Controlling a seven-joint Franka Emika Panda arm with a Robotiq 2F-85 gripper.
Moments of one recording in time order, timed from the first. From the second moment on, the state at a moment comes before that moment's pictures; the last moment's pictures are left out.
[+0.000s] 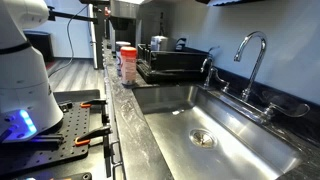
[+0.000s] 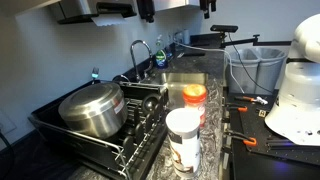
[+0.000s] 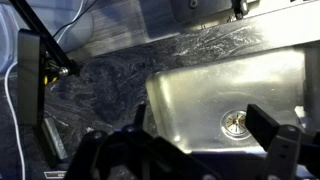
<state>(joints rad) -0.26 -0.58 -0.14 -2.24 -0.35 1.66 -0.07</state>
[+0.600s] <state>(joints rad) -0.21 -0.58 -0.15 -2.24 -0.34 1.66 -0.09</state>
